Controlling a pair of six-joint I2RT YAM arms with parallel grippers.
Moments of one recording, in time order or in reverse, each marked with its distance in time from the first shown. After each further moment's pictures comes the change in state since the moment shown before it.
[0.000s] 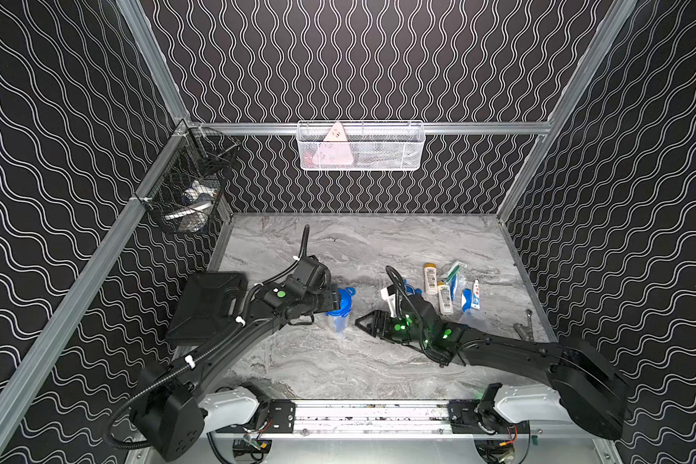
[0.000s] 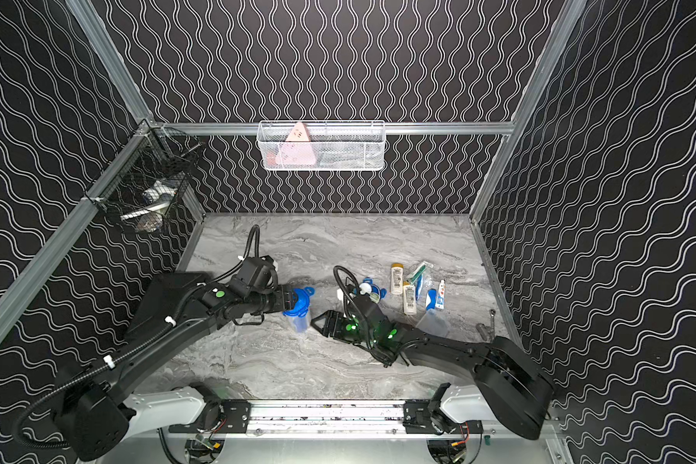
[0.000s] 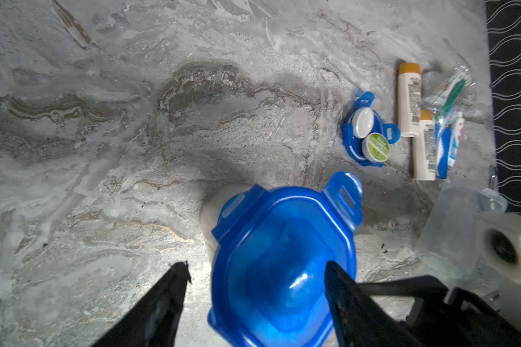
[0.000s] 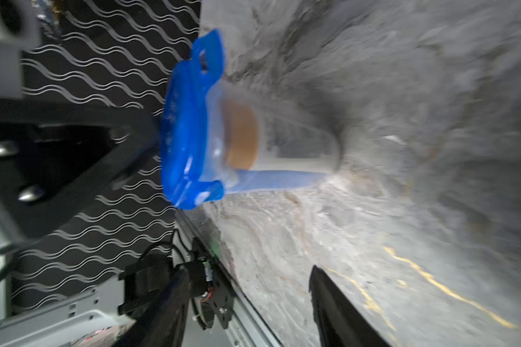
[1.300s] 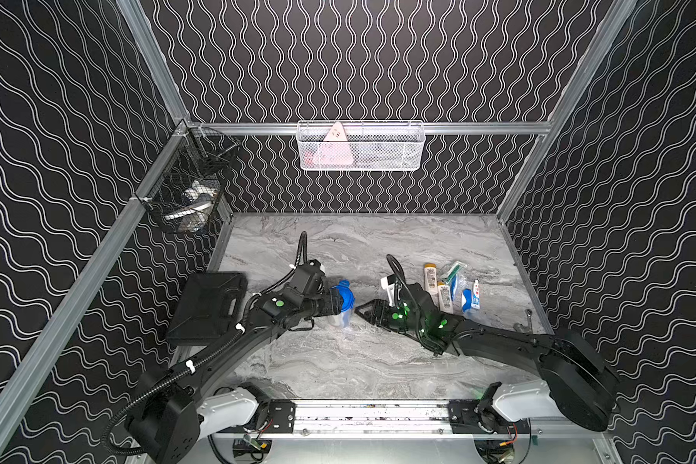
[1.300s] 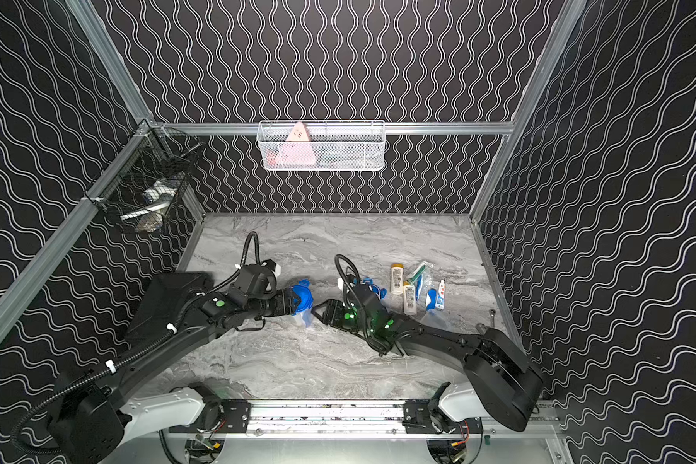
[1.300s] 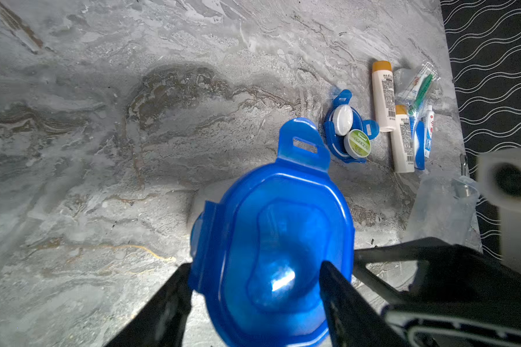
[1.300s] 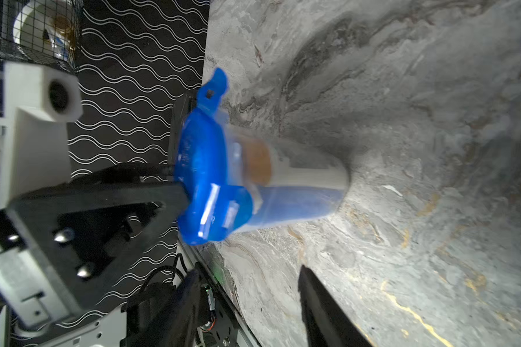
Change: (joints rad) left arm 0.004 -0.048 -0.124 0.156 0.056 0.023; right arm -0.115 0.063 0.007 0.035 -0.007 0.000
